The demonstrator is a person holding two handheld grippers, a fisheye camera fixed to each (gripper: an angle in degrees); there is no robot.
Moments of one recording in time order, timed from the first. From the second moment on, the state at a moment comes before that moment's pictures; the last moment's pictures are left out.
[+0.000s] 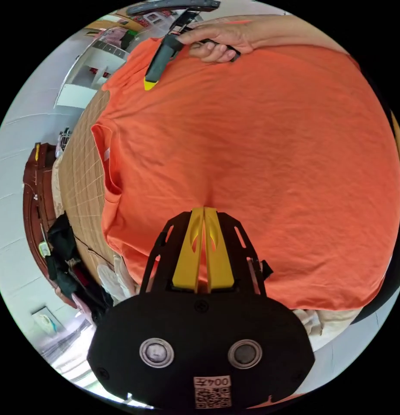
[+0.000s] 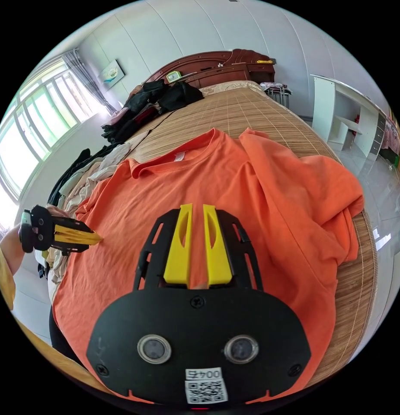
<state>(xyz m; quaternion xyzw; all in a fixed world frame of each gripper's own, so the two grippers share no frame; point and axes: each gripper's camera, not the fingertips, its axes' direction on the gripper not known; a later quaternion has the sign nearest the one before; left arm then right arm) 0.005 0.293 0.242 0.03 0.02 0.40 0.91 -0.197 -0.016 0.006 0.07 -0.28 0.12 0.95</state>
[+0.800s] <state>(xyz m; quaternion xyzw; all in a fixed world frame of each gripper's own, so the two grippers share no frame) -0.006 0.171 0.320 0.02 -0.23 0.44 0.87 -0.222 -0.013 0.028 0.07 -0.28 0.11 0.95</state>
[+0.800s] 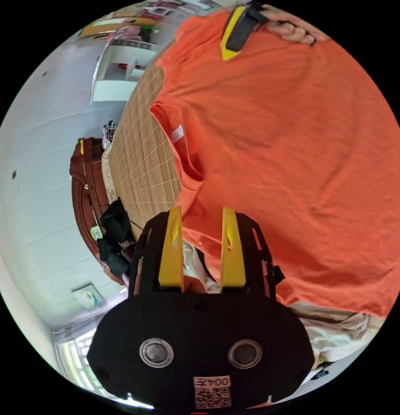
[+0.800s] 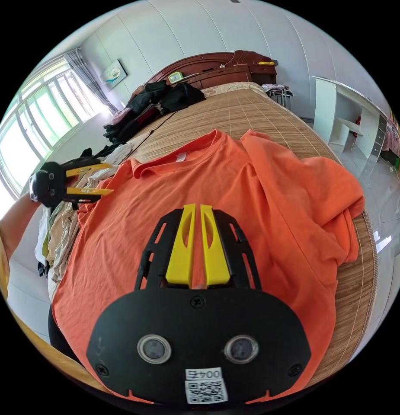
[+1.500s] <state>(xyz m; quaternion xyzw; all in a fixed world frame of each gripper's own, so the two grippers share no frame) -0.090 0.021 0.358 -0.07 -0.16 0.40 0.90 -0.229 -0.007 0.039 0.08 -0.28 0.12 0.95</state>
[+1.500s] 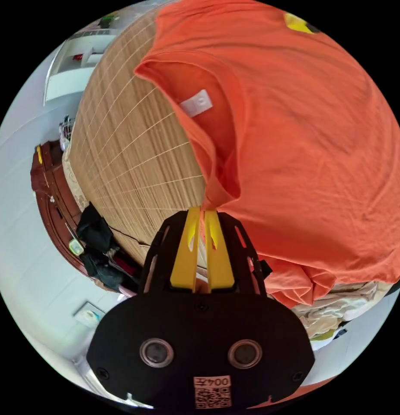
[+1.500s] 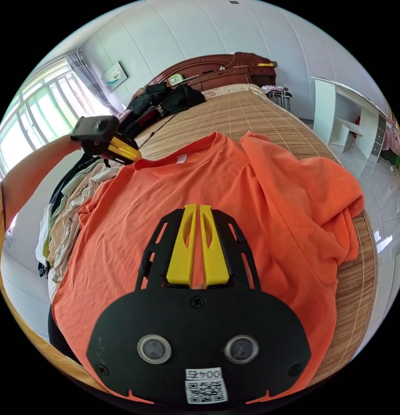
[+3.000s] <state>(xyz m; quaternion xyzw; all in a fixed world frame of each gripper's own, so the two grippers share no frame) -0.109 0.404 0.077 0.10 -0.07 0.01 0.99 -0.064 0.100 -0.017 0.19 -0.27 0.25 0.91</state>
